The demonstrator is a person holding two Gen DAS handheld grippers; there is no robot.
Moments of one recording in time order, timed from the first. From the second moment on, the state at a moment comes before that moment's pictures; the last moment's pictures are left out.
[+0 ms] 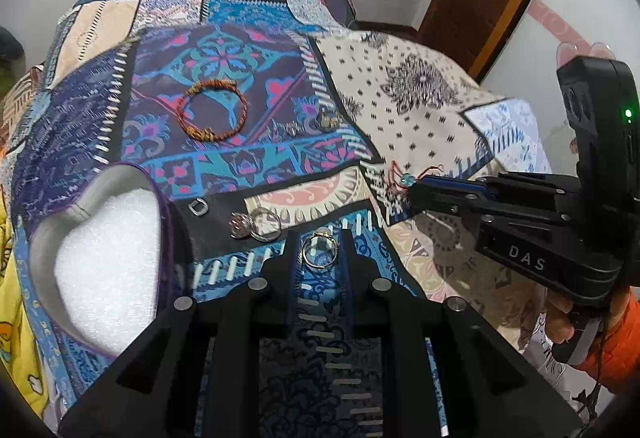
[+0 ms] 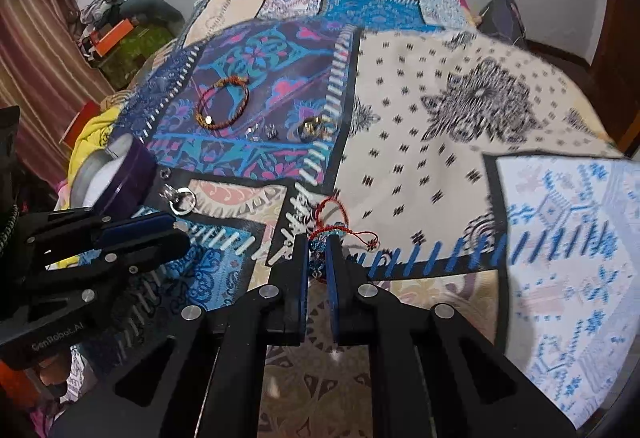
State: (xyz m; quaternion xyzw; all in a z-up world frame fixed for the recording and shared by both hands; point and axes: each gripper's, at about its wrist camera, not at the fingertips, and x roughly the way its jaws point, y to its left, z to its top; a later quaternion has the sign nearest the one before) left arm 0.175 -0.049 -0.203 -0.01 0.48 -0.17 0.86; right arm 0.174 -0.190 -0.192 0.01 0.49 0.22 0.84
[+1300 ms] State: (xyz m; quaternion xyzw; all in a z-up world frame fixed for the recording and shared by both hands) left arm 0.135 0.073 -0.122 -0.06 0.37 -0.06 0.93; right arm 0.153 -0.075 -0.094 0.00 0.37 0.35 0.86
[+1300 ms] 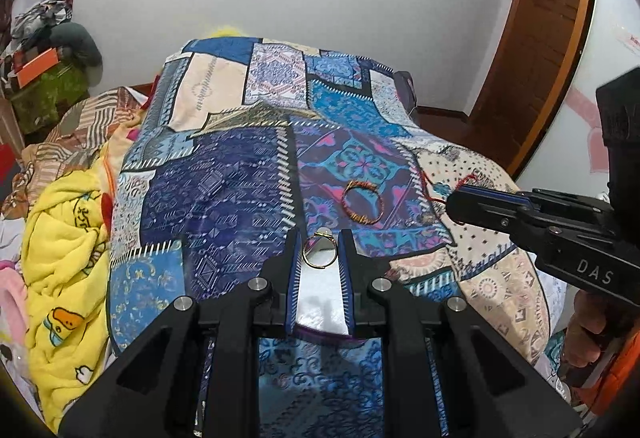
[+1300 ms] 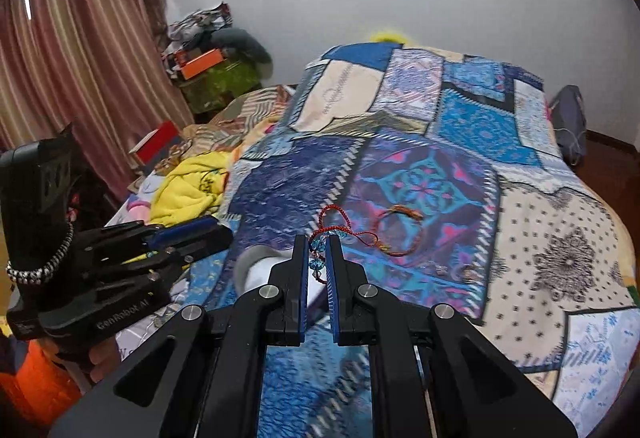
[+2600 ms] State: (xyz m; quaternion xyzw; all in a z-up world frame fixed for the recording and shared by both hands) left arm 0.147 0.093 -0.169 -0.08 0.43 -0.06 0.90; right arm 0.168 -0.018 -0.154 -0.06 0.45 0.35 0.82
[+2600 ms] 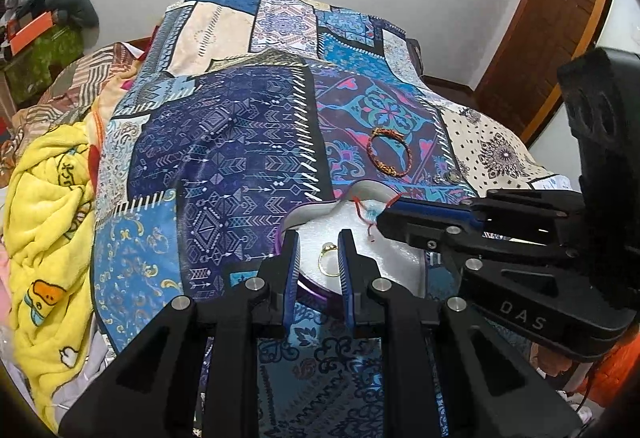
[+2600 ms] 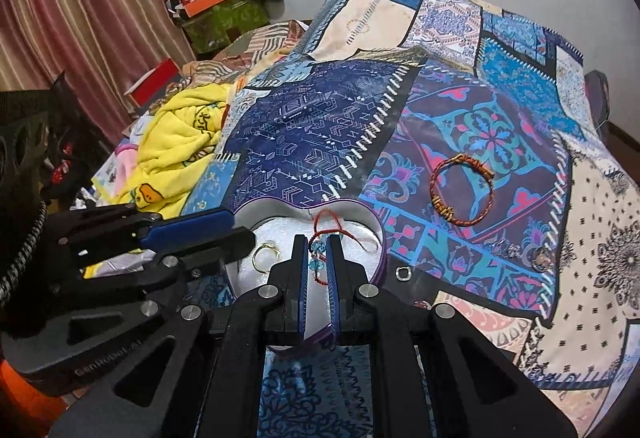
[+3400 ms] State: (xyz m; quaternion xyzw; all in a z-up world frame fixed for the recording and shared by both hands) left arm 0.132 0.079 -0.133 -0.05 0.40 -0.04 0.92; right arm 0.153 -0.055 -0.115 -0.08 0.38 0.30 0.87
